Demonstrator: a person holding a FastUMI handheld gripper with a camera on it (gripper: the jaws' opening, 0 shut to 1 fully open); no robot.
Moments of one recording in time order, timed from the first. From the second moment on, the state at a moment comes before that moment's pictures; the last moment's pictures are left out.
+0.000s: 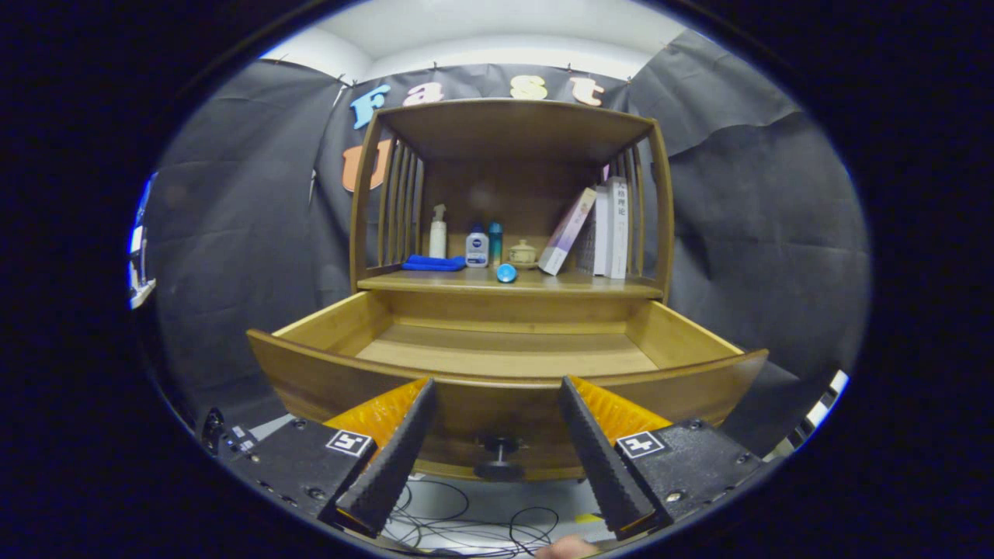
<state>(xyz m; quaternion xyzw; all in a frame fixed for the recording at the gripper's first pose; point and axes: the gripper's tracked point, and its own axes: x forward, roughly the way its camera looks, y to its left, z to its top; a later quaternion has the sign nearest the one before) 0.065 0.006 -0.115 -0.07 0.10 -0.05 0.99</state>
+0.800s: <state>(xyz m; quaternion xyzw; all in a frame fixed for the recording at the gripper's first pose) 0.073 0.001 -0.164 -0.06 0.08 -0.07 0.99</state>
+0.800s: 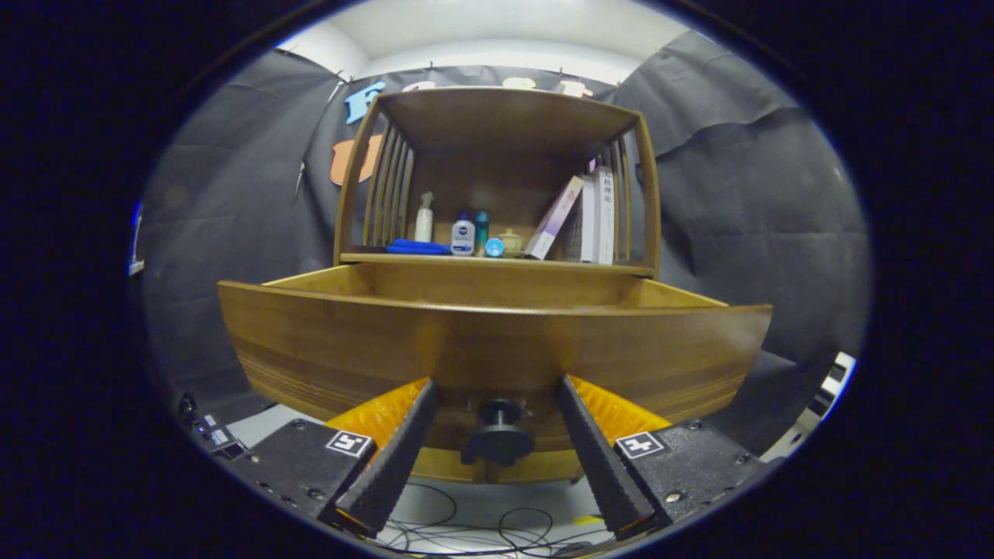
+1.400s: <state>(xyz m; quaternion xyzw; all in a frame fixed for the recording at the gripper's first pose) 0.098 -0.004 -0.161 -0.04 0.08 -0.06 0.99</state>
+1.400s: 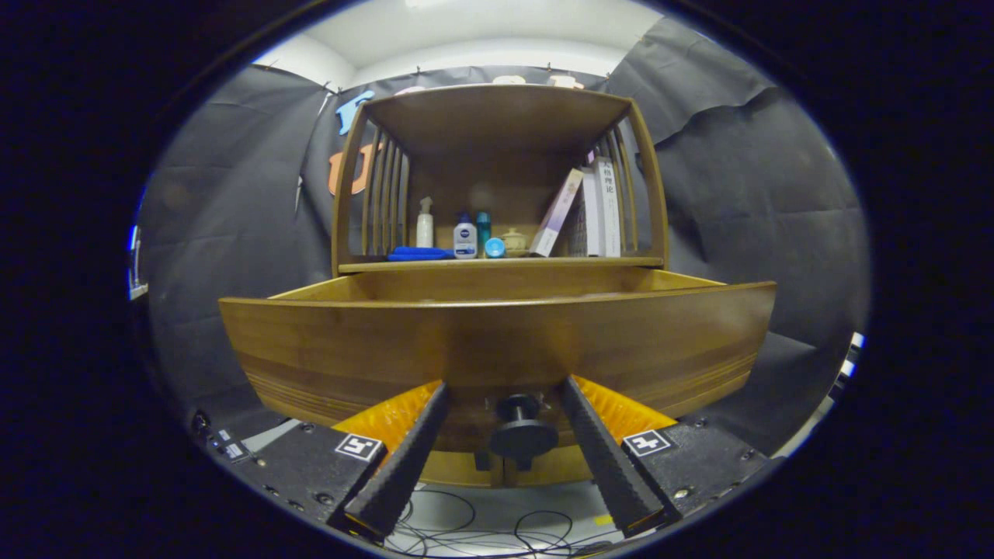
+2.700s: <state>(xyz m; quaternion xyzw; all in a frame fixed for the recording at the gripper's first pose) 0.282 -0.015 -0.150 -0.07 0.13 -0.07 0.99</state>
